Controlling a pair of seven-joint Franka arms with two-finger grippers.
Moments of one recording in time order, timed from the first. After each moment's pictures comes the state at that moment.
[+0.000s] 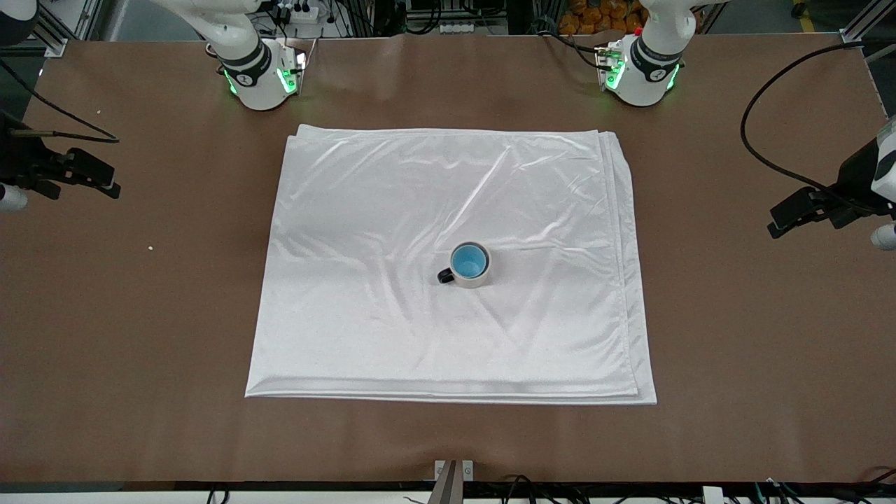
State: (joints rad) left arm 0.12 0.12 -0.19 -1.47 0.03 1.68 -0.22; right arm -0.12 -0.02 0.08 -1.63 0.02 1.60 -0.03
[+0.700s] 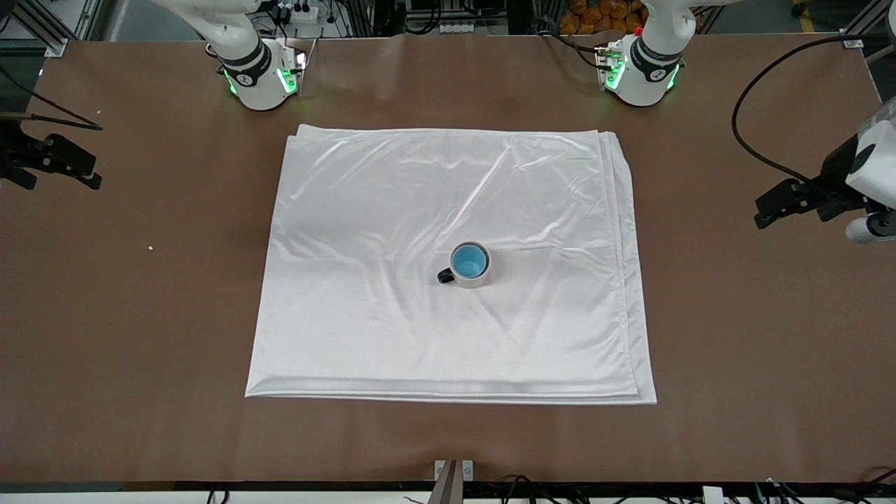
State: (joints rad) left arm 0.01 0.10 -0.11 -1.48 0.03 1.64 -0.20; right arm -0.12 -0.02 0.08 -1.57 -0.02 1.56 -0.03
